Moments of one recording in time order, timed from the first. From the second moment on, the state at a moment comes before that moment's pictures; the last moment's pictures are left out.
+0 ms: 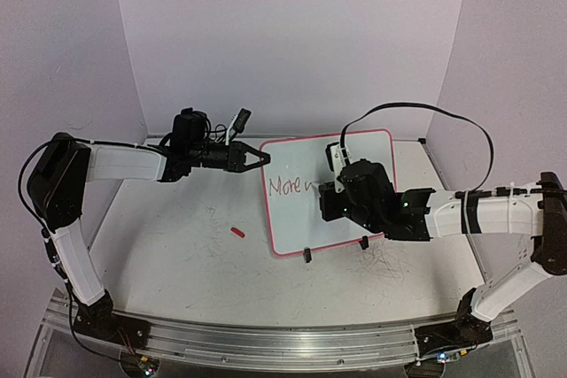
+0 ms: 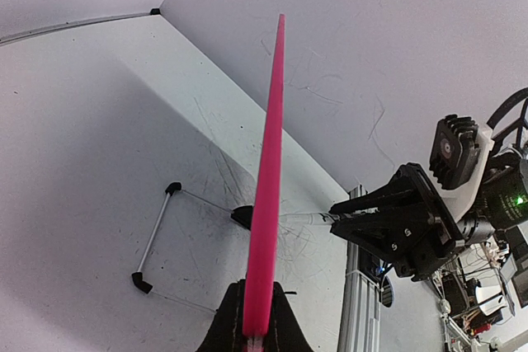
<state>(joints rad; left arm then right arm) -0.55 1.80 1.18 0.35 0.86 -0.47 0.98 1.48 0.93 0.05 0.49 0.33</state>
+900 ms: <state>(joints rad) -0.55 1.80 1.18 0.35 0.86 -0.47 0.98 1.47 0.91 0.05 0.49 0.36</state>
